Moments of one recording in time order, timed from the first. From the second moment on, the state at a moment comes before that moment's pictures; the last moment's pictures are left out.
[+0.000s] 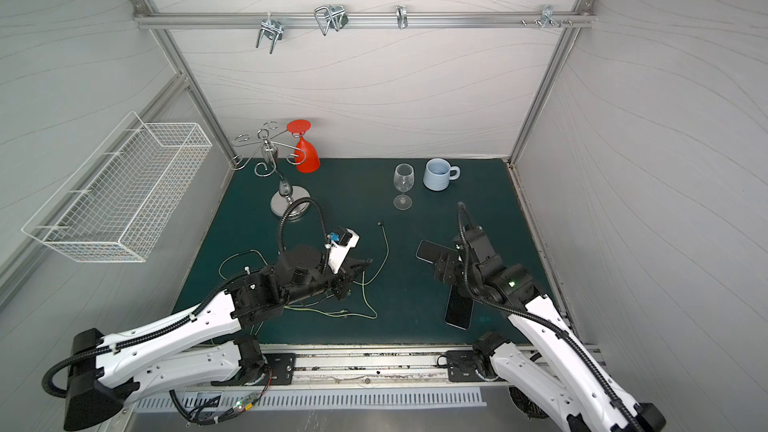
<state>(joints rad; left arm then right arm) -0.99 0.95 0.70 -0.21 -0.02 -0.36 0.50 0.79 0.82 -1.06 0.04 0.77</state>
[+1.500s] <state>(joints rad) -0.98 0.95 0.62 -0.21 -0.01 -0.52 0.39 1.08 0.50 -0.80 -0.02 1.04</state>
